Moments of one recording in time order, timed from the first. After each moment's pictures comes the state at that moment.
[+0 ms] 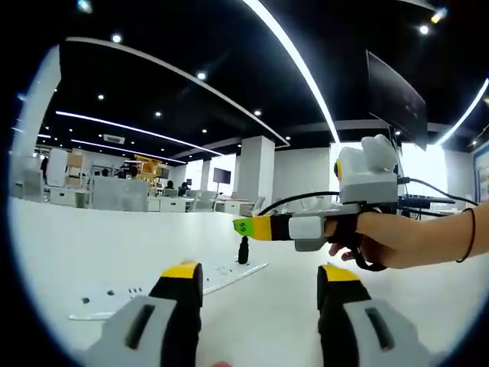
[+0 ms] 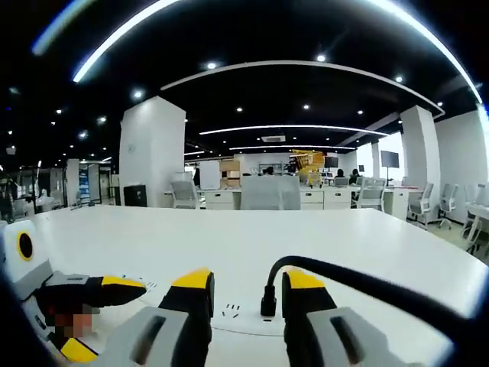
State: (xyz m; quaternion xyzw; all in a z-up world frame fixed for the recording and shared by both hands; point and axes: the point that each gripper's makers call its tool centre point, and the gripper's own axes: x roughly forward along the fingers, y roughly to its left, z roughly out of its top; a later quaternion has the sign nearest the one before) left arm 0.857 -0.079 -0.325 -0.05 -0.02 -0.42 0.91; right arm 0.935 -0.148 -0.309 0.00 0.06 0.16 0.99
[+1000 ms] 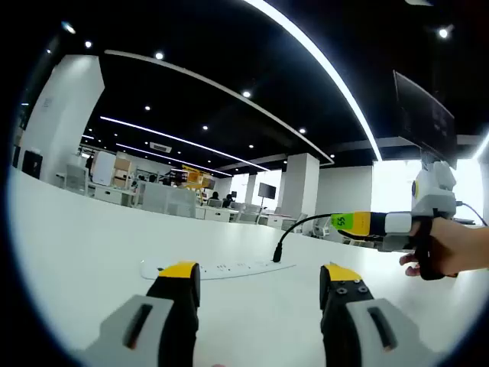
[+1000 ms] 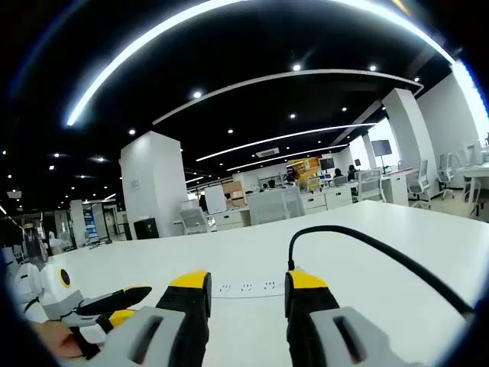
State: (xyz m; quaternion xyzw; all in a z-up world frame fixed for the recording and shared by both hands) left arm 0.792 -0.003 -0.318 -0.10 -0.04 -0.28 0.95; right arm 0.813 -0.151 -0.283 0.09 0.02 0.16 0.98
